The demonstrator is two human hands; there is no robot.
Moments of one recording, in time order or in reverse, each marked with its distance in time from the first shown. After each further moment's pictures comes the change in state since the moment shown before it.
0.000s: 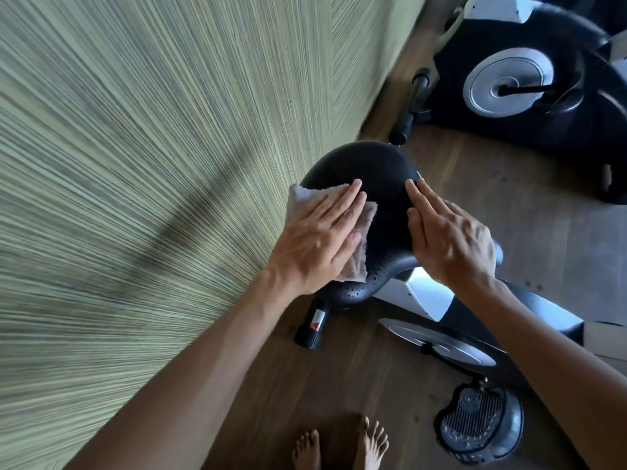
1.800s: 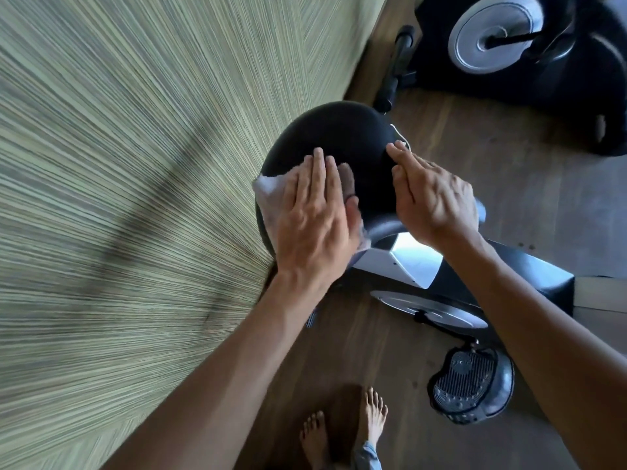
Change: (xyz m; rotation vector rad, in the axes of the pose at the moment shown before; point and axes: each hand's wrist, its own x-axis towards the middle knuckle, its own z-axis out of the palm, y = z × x) left_hand 0.017 0.060 0.023 0.187 0.146 -0.384; right_hand 0.004 0.000 -0.014 0.176 -0.089 0.121
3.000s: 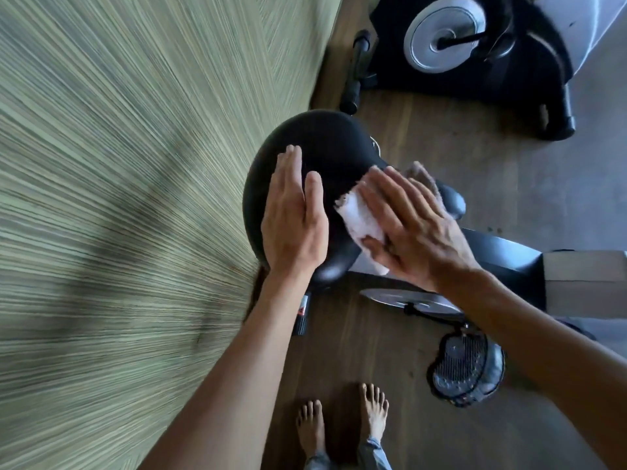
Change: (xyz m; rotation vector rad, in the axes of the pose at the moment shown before) left_hand 0.017 -0.007 -0.008 -0.784 0.039 -0.321; right_hand -0.048 0.016 0.020 -0.311 0.128 -0.443
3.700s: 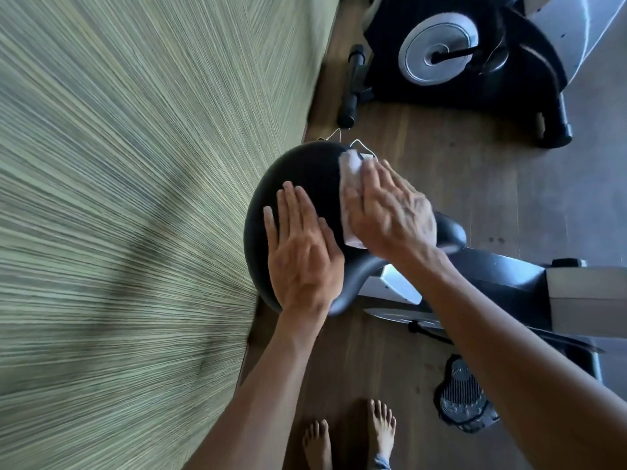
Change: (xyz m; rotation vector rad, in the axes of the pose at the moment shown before) left_hand 0.003 -0.010 0.020 0.610 0.041 0.176; right_hand 0.093 -0.010 0.002 0.073 -0.080 0.609
